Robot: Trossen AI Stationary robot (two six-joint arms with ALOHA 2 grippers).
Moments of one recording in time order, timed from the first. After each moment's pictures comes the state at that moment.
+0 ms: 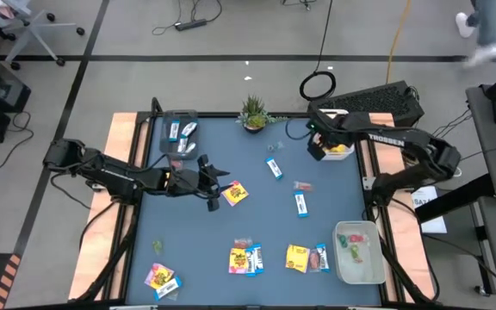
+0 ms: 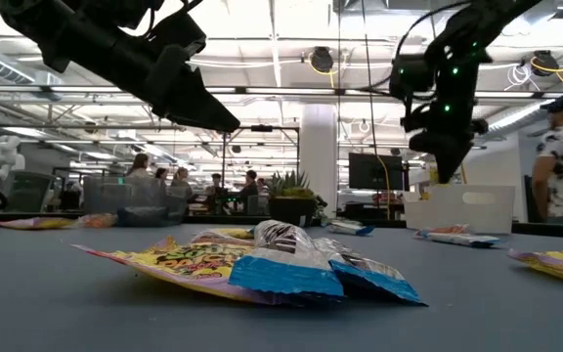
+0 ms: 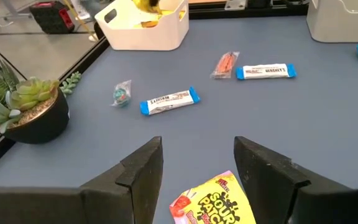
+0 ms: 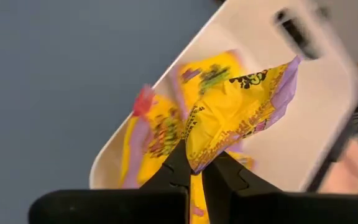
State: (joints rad) left arm -0.10 1.31 0.53 0.35 -0.36 -0.02; right arm -0.60 1.38 0.92 -0.86 0.39 0.22
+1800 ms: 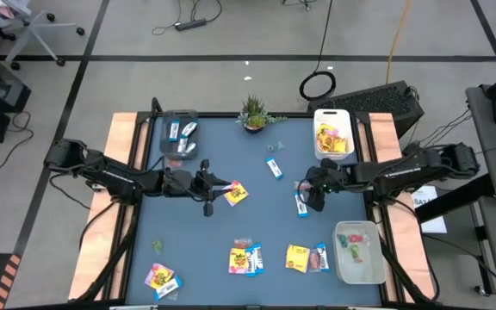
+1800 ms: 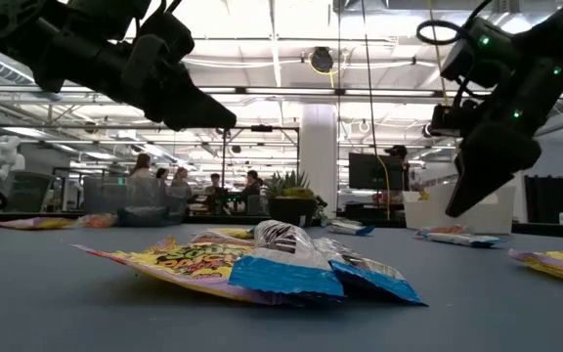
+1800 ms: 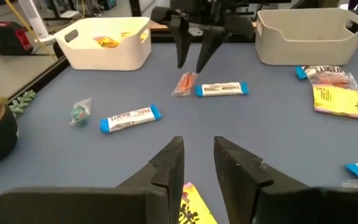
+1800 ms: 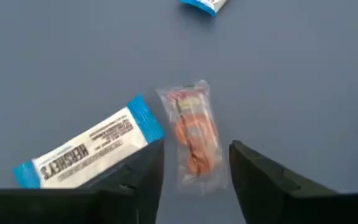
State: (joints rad) left arm -0.10 1.32 0.42 0.60 -0.20 -0.01; right arm -0.02 1.14 0.44 -0.31 0.20 0.35
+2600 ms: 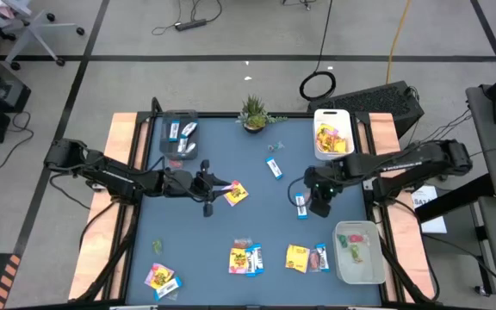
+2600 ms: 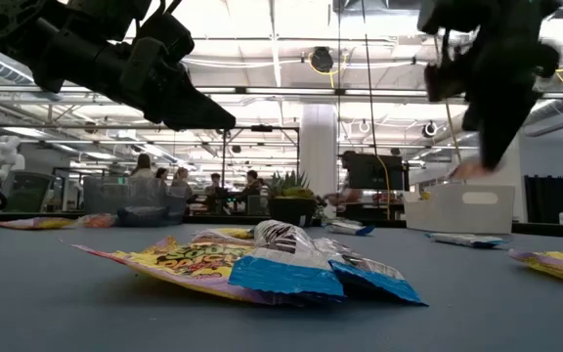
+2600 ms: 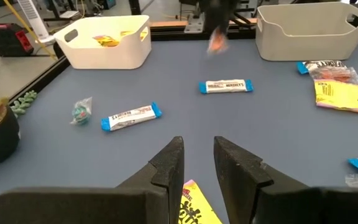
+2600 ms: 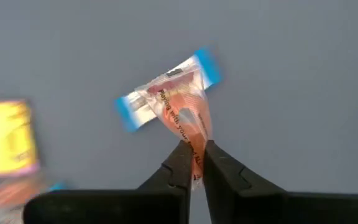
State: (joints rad) left arm -0.10 1.32 0.42 0.59 -0.21 0.01; right arm 0.04 1.24 0.85 -0.91 -0.04 0.51
